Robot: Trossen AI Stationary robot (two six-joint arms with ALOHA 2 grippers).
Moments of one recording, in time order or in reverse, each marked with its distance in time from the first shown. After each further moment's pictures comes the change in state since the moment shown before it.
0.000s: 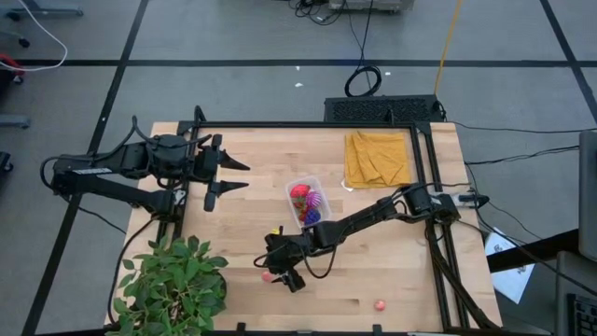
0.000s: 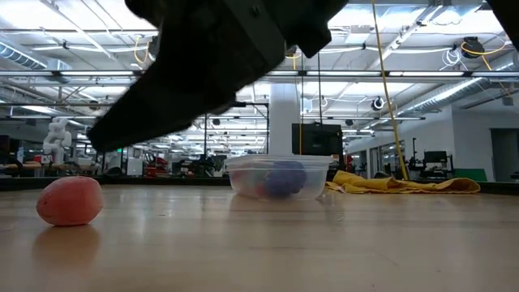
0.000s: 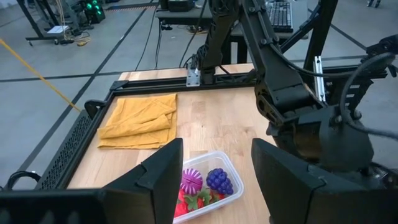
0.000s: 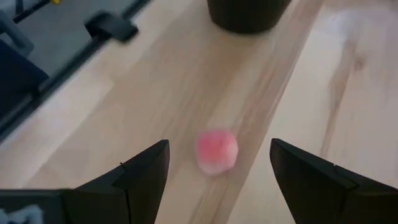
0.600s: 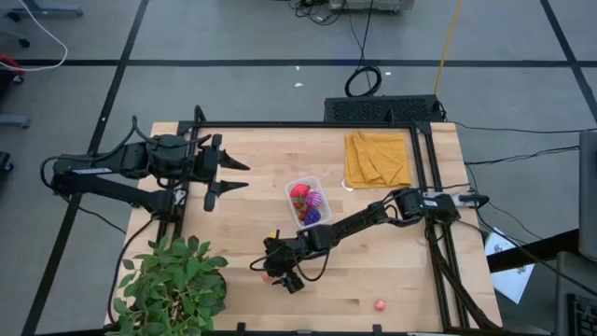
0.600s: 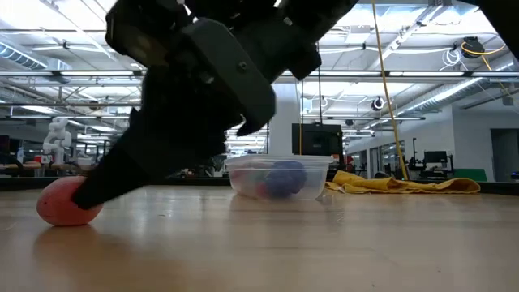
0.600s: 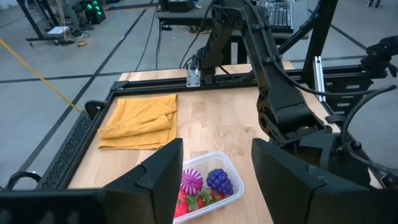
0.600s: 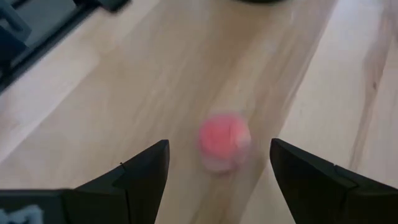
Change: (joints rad) left arm 0.000 0.000 0.000 0.000 0.000 0.002; right arm 0.000 0.090 0.056 -0.029 -0.017 -0.014
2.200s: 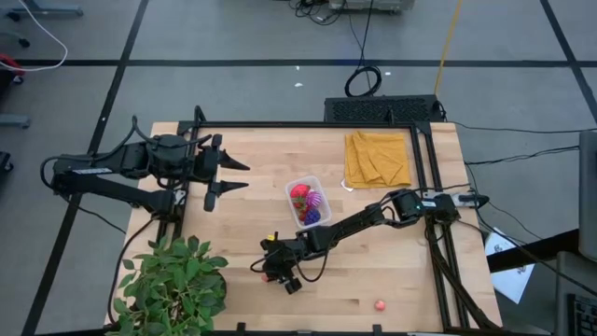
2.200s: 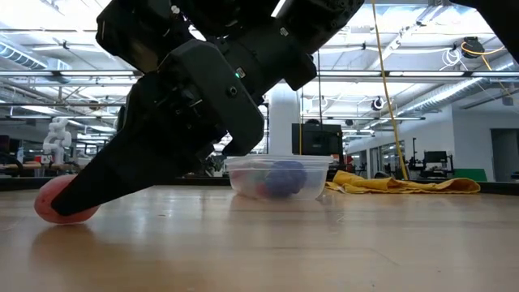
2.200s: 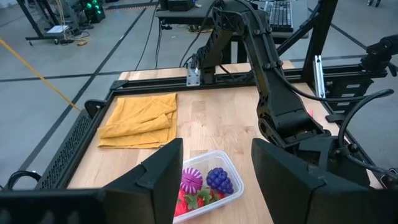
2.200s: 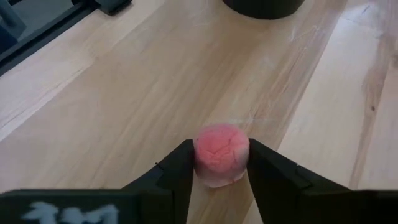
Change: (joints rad) left arm 0.000 0.000 0.000 -0.003 0.000 -0.001; right arm 0.000 0.032 0.001 0.081 0.004 -0.062
